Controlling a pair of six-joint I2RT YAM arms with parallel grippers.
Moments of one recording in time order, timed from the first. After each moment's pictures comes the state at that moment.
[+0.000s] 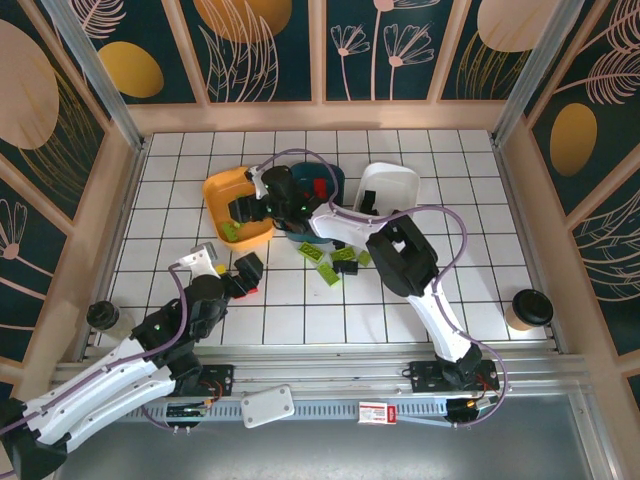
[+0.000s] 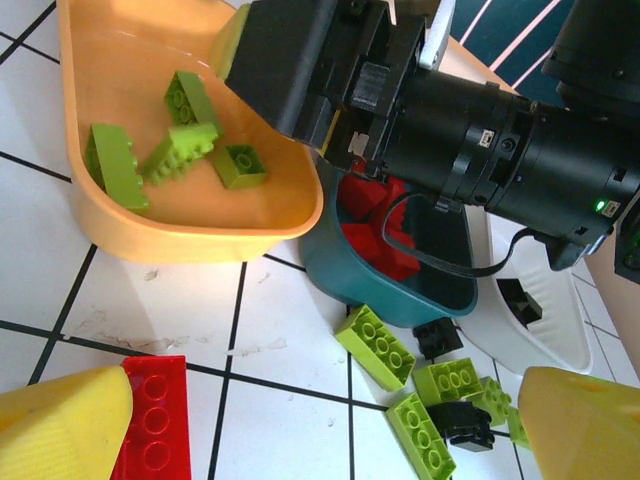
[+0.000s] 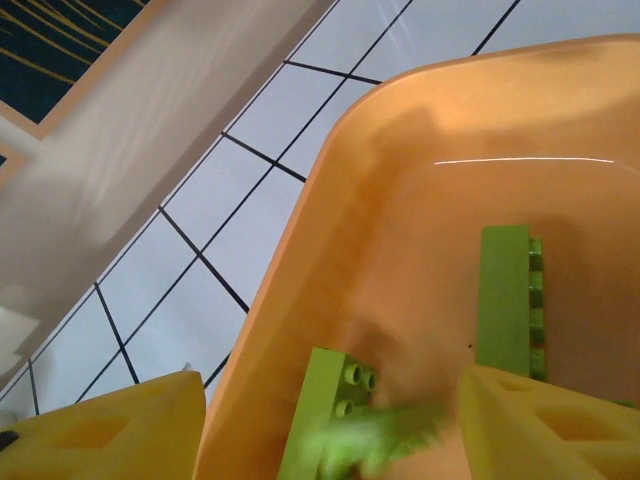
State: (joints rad) left arm -0.86 0.52 0.38 -0.31 -0.52 -0.94; right arm 0.86 2.29 1.78 0.06 -0.25 0.43
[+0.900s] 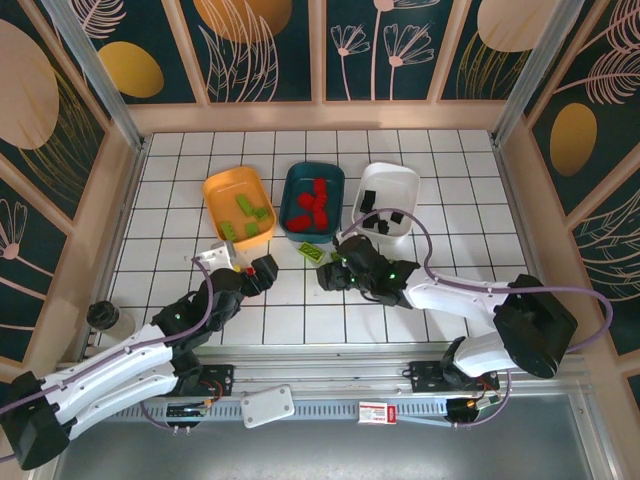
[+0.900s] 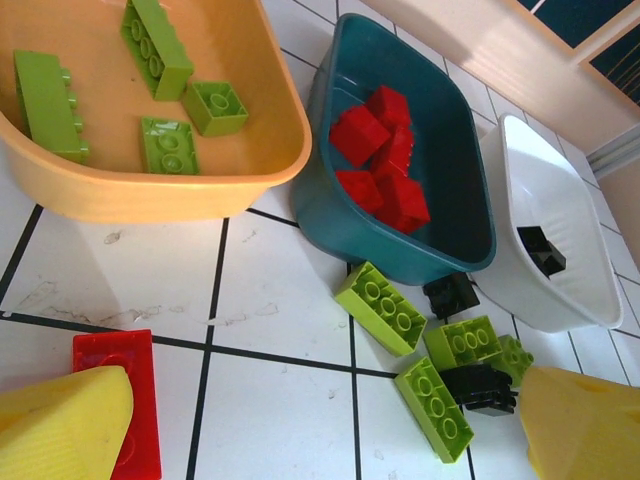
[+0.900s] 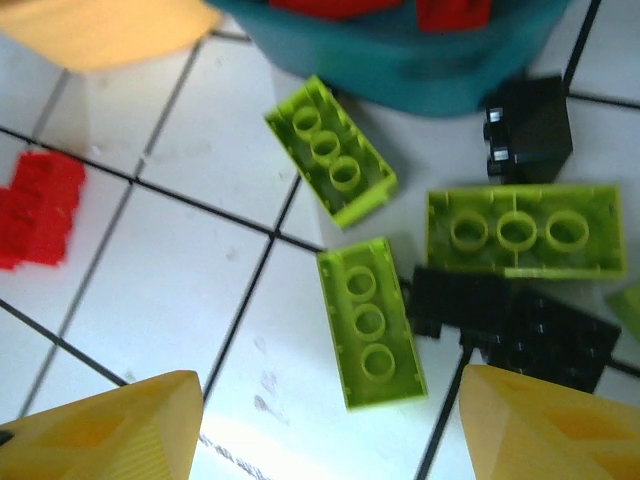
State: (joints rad) left arm -0.86 0.72 0.36 -0.15 -0.45 -0.92; right arm 0.94 1.37 0.70 -0.15 0.10 0.53
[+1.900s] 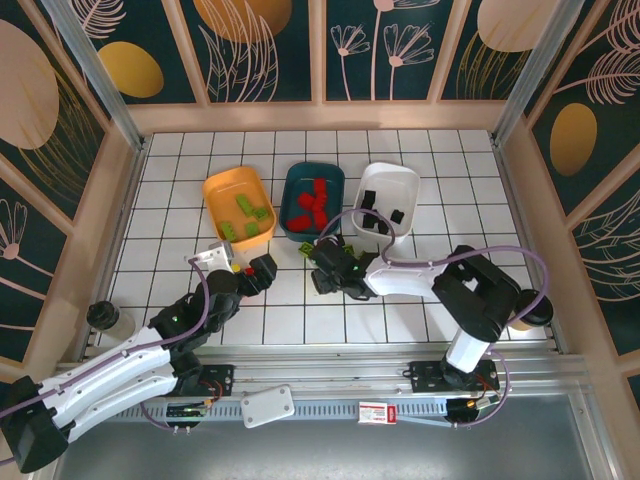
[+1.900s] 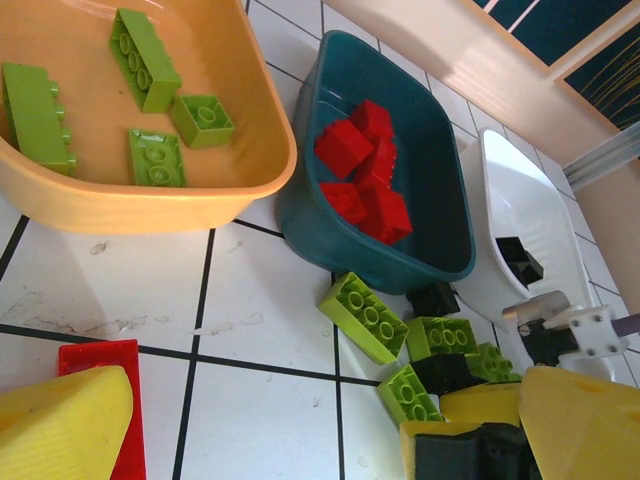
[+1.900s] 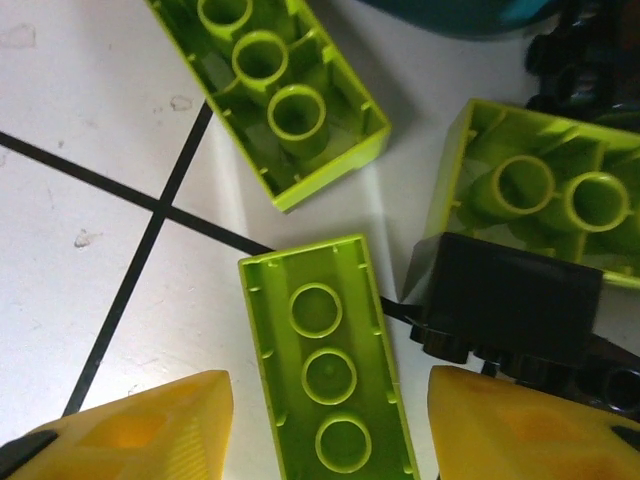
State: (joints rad) left arm -0.86 0.68 0.35 -0.13 -0.45 -0.92; right arm 0.98 1.71 0.89 -0.24 0.23 0.46
